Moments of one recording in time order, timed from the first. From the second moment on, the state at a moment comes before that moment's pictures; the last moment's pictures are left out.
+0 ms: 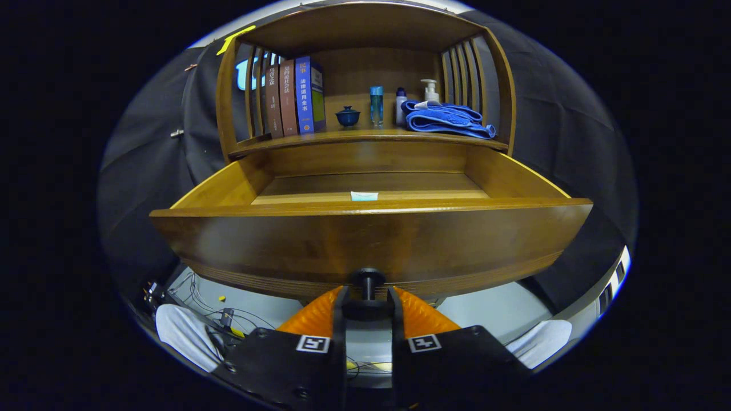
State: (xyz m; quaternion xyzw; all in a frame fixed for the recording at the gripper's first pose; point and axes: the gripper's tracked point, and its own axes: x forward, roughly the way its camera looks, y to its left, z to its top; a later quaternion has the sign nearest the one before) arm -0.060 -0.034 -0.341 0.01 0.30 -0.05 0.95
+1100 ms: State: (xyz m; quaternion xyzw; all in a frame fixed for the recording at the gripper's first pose) arm 0.098 -0.030 -0.277 0.06 0.46 -0.05 0.88
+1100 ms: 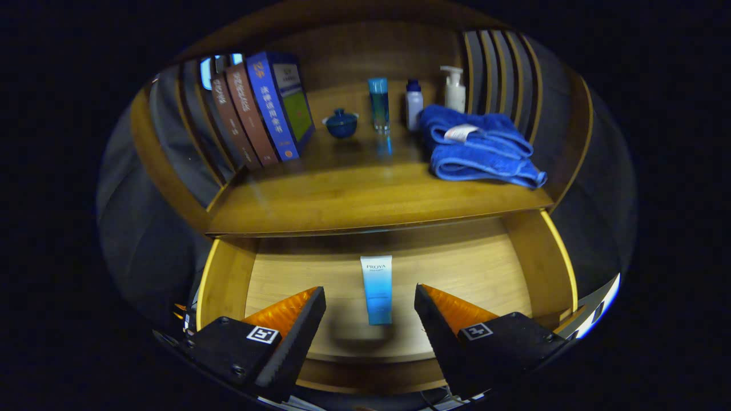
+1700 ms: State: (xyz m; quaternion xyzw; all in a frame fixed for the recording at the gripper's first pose) arm 0.096 -0.041 -0.366 0.03 0.61 -0.08 0.79
